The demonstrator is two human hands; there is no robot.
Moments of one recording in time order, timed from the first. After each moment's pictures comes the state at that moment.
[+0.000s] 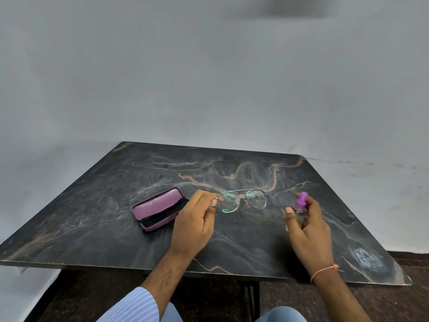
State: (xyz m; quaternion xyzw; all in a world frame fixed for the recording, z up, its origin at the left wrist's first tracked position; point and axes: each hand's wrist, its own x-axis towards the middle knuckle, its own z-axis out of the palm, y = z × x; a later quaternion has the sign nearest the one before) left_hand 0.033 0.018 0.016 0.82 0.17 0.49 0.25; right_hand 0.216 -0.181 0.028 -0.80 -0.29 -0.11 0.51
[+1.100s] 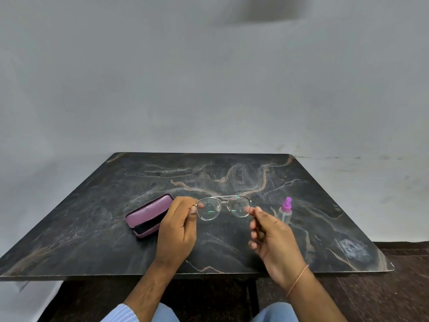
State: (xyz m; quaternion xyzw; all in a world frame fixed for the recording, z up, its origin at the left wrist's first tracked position) left_hand 0.014 0.008 0.022 0.79 0.14 0.53 0.28; right_hand 0.154 -0.167 0.052 -0.52 -0.12 0.34 0.77
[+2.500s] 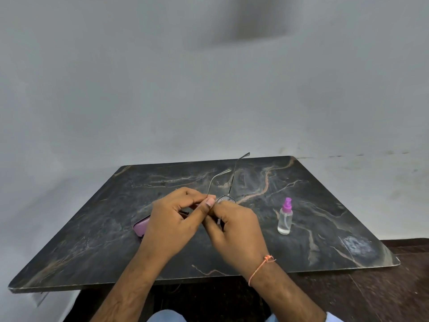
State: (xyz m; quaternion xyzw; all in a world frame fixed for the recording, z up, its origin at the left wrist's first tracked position) left_hand -0.023 -0.016 0.121 0.82 0.12 0.45 0.32; right_hand 0.094 -0.133 0.098 -0.69 -0.53 -0.15 0.47
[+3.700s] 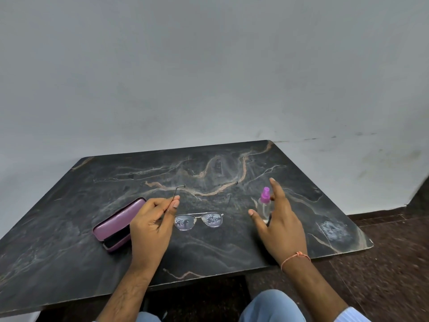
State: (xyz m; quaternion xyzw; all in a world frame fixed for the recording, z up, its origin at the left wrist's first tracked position) left_hand 0.035 0.022 0.021 0.78 0.17 0.54 0.27; right_hand 0.222 -0.198 0.013 -0.84 -0.31 -0.15 0.42
